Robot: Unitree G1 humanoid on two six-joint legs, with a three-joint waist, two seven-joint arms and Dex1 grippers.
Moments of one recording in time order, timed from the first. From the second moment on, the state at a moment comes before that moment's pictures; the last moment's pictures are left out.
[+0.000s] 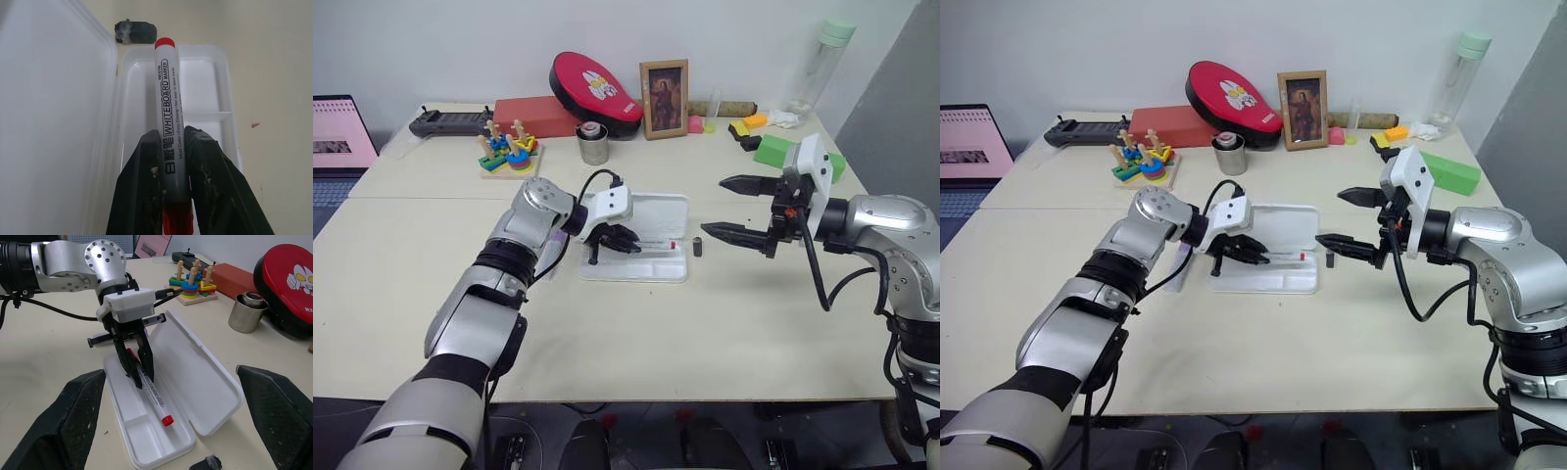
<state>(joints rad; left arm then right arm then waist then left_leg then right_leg) -1.07 0.44 -0.33 0.88 0.07 -0.03 -1.37 -0.64 -0.72 -0.04 -0.29 0.53 0.74 0.93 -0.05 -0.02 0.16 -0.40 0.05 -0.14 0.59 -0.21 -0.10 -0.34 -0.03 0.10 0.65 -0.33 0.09</state>
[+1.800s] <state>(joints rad) -0.37 0.28 0.25 -0.40 -0.11 1.21 -0.29 -0.74 -0.66 0.10 -0.21 0.56 0.70 1.03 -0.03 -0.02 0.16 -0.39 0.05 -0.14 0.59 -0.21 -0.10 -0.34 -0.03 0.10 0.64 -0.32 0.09</state>
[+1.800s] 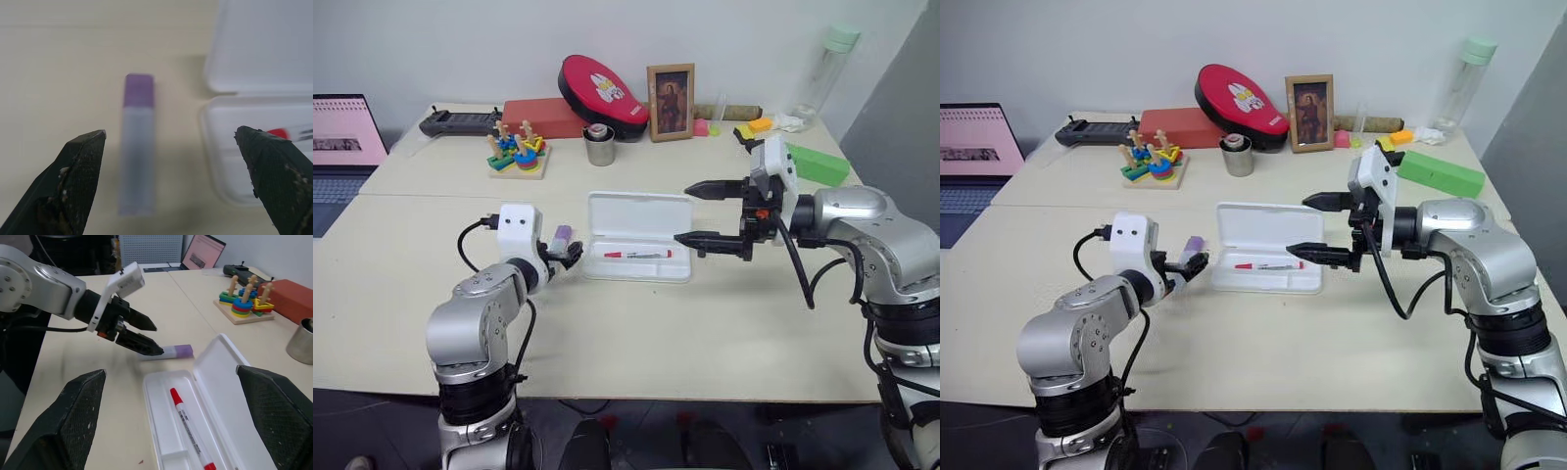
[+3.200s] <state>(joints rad) -0.45 0.83 0.19 -0.19 -0.32 0.79 -0.84 -0.72 -0.76 0.05 -0.22 0.57 0.70 1.10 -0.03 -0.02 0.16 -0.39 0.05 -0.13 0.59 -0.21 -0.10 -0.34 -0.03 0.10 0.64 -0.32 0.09</state>
